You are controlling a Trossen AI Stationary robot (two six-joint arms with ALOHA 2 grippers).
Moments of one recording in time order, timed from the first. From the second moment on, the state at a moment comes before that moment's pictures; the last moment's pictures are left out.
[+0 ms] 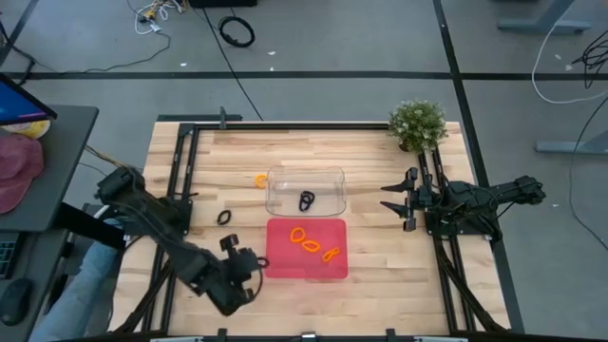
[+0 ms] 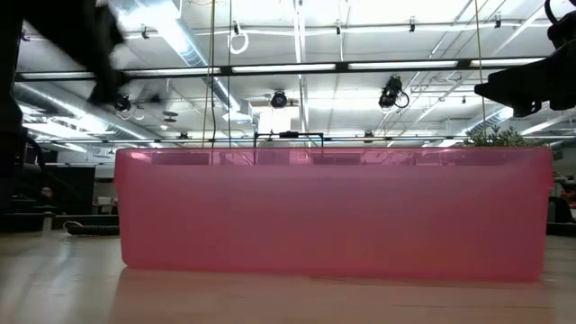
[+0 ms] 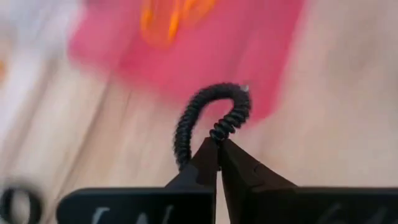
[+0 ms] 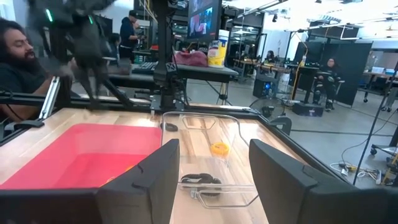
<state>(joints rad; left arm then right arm) -0.76 1.63 1.19 -0.85 -0.54 -1.03 0.21 0.03 0.02 0.06 0.32 -0.14</state>
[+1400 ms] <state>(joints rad) -0.55 1.70 1.28 -0.66 -0.56 -0.46 0.21 0.03 0.02 0.07 0.32 -0.14</state>
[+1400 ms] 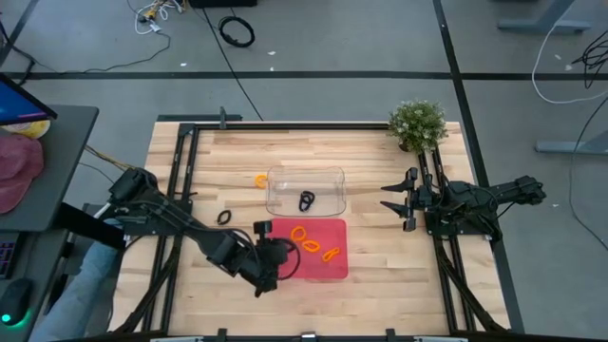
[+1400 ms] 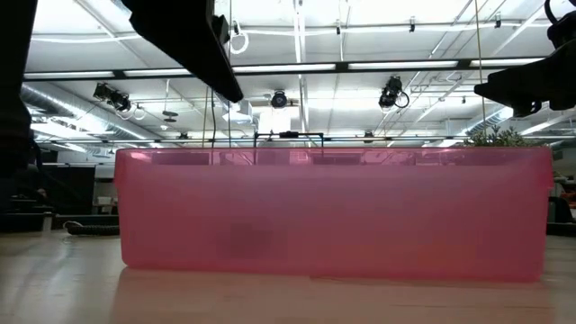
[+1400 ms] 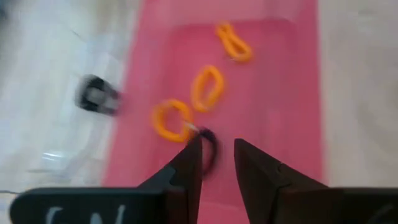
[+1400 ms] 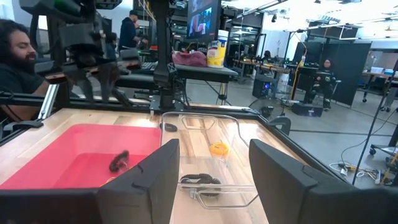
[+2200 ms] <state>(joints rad) -0.29 1.70 0.89 -0.22 -0.24 -0.43 0.21 0.03 0.02 0.07 0.32 -0.14</state>
